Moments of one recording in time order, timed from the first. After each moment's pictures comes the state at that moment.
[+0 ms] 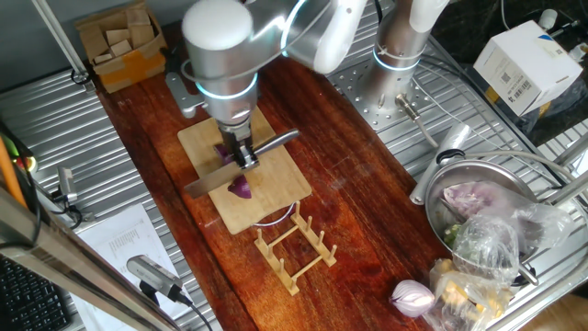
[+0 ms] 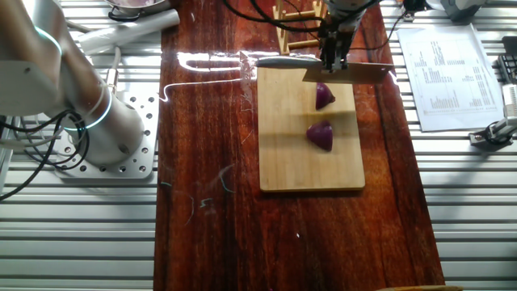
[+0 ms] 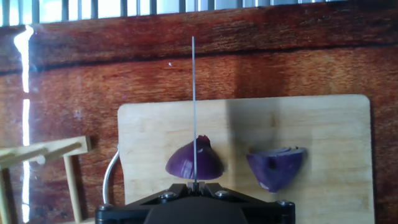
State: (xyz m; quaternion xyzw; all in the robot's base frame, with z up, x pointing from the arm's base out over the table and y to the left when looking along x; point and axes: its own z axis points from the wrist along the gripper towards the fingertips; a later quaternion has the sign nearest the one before) arm 0.505 0.100 0.135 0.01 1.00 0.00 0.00
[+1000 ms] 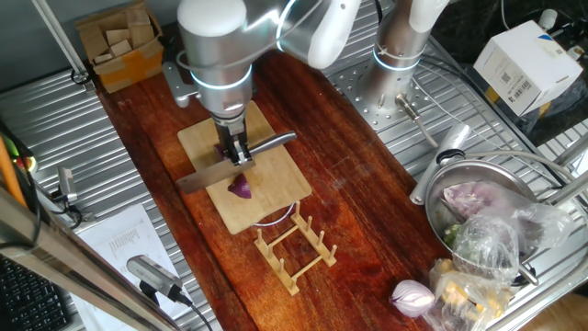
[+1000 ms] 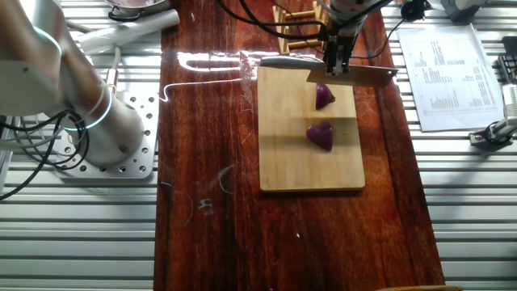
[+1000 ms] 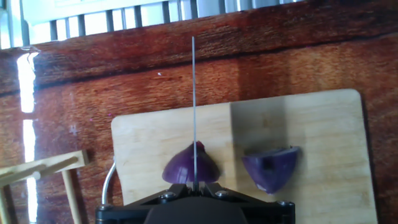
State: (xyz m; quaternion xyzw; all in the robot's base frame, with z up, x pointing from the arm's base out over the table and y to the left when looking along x) arm 0.509 0.093 0.140 0.03 1.00 0.02 0.01
